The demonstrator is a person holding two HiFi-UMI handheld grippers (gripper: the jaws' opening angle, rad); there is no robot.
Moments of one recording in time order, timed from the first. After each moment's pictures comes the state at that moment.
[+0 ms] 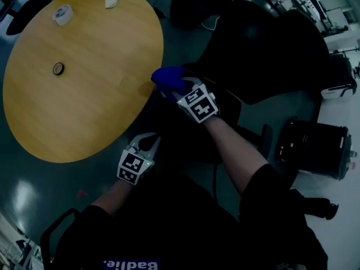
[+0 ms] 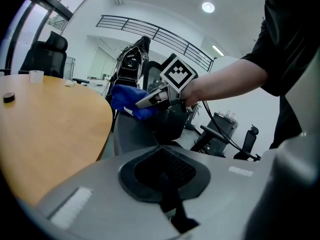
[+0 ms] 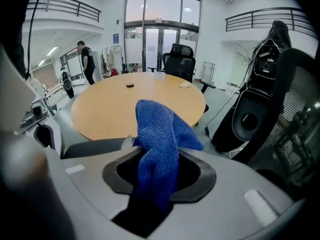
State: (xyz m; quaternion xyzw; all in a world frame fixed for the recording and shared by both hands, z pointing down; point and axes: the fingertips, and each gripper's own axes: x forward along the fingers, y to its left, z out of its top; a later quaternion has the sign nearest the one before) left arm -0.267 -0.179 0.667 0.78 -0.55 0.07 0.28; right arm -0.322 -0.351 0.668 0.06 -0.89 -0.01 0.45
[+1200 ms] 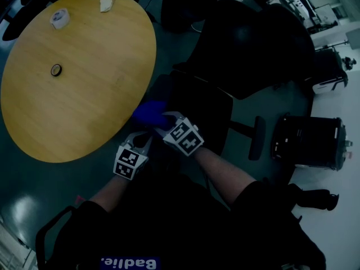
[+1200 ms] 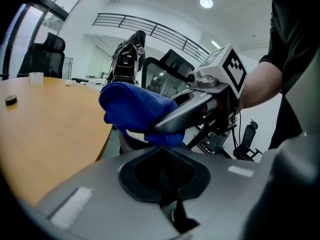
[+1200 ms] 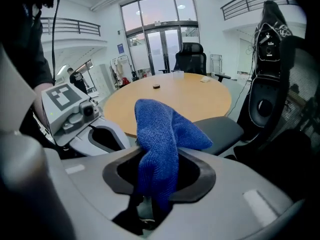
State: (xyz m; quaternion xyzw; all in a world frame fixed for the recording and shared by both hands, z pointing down) left arm -0.267 -0.155 0.675 0.78 -0.54 0.09 0.29; right arm -0.287 -0.188 0.666 -0.01 -0.90 0.08 0.43
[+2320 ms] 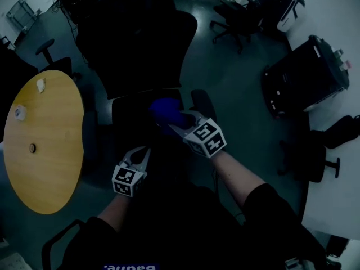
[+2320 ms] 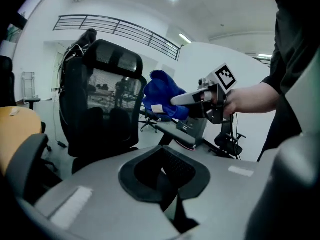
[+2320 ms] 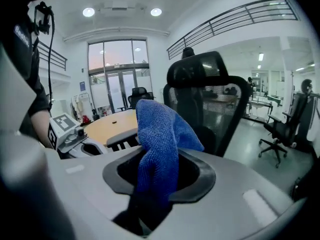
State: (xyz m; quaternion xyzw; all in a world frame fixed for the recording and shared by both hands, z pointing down) left arm -0.015 -0.219 0.592 0.87 -0.44 0.13 0.20; right arm 0.055 -0.312 0.535 0.26 -0.93 0.13 0.24
